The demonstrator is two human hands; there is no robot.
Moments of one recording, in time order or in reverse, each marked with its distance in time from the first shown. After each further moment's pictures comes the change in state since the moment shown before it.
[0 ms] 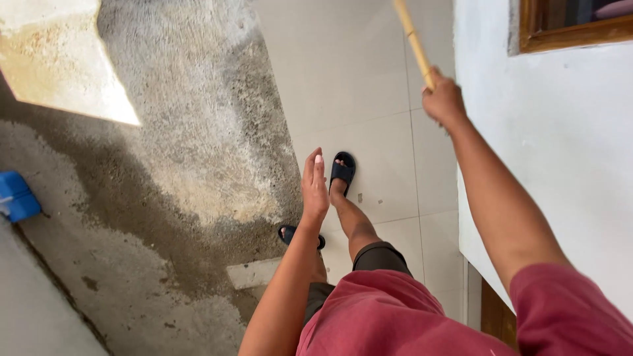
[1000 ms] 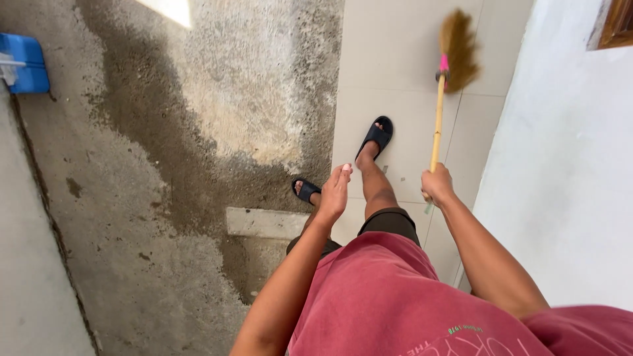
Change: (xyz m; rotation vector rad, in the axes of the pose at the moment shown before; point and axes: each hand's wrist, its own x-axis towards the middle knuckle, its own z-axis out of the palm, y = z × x) left_hand -0.177 -0.190 -0.136 -0.076 0.021 -0.070; right_hand -0.310 0.058 0.205 0.208 -0.209 0.291
